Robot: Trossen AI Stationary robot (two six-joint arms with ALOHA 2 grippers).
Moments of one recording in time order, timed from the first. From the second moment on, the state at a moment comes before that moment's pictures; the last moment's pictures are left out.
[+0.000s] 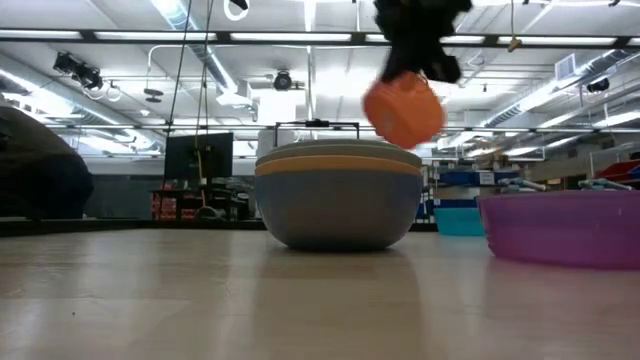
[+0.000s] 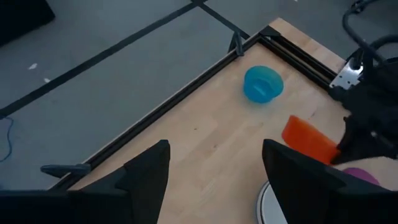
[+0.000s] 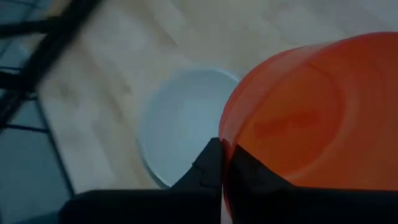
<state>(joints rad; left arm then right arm) 0.34 1.50 2.12 -1.34 -0.28 -0.40 -0.07 1.47 1.34 -0.77 -0.04 0.70</state>
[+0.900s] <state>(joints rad) 0.34 1.50 2.12 -1.34 -0.30 -0.40 -0.05 1.81 1.61 -0.85 -0.49 0.57</state>
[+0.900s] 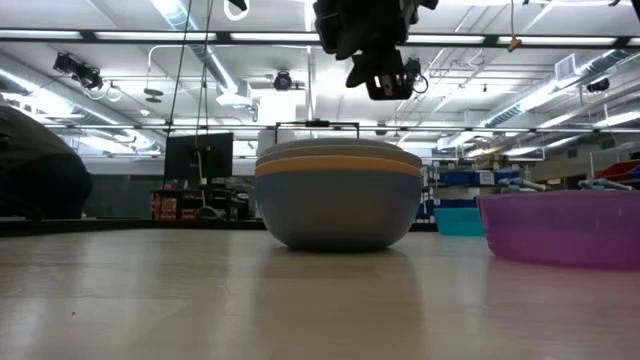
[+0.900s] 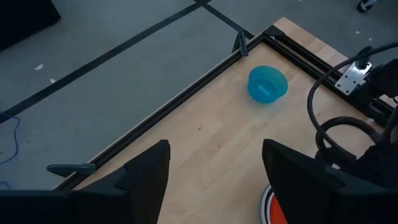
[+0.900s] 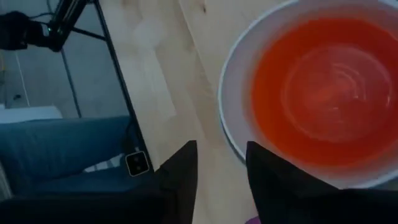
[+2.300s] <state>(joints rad) 0.34 1.50 2.12 -1.35 -0.32 -0.31 0.21 1.58 0.94 -0.84 -0.20 1.06</state>
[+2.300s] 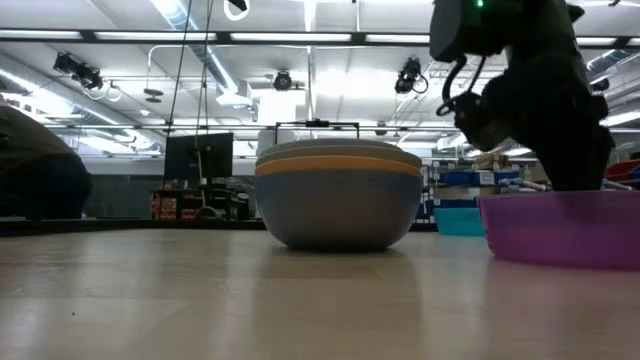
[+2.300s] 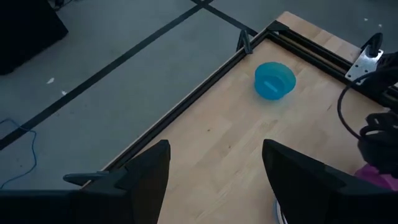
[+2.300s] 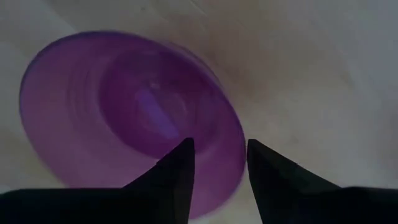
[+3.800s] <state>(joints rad) 0.34 1.50 2.12 -1.31 -0.34 -0.37 -0.12 1.80 1.57 -0.95 -0.17 0.56</state>
